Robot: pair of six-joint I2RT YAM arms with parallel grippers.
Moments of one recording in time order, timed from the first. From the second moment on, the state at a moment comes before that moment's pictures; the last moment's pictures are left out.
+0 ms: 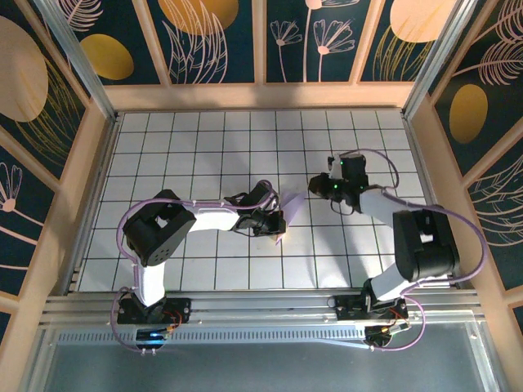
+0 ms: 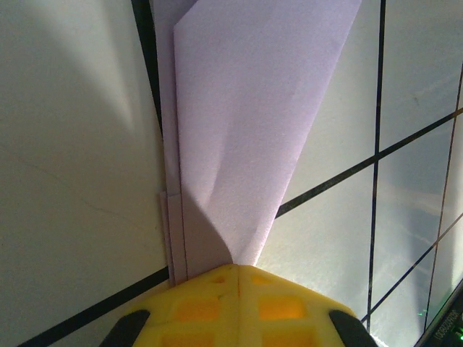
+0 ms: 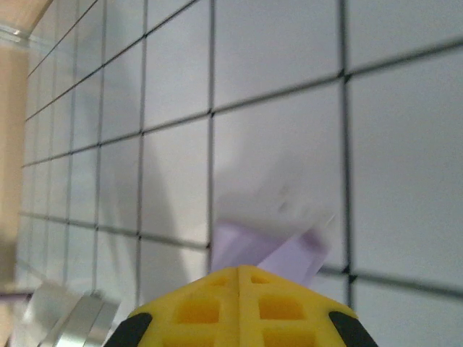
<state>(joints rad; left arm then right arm) -0.85 1.92 1.03 -0.07 0.36 -0.88 0.25 1.51 0.72 0.02 -0.52 0.59</state>
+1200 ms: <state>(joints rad) -0.85 1.90 1.02 -0.08 0.36 -0.89 0.48 1.66 0.56 0.20 -0.55 0.83</state>
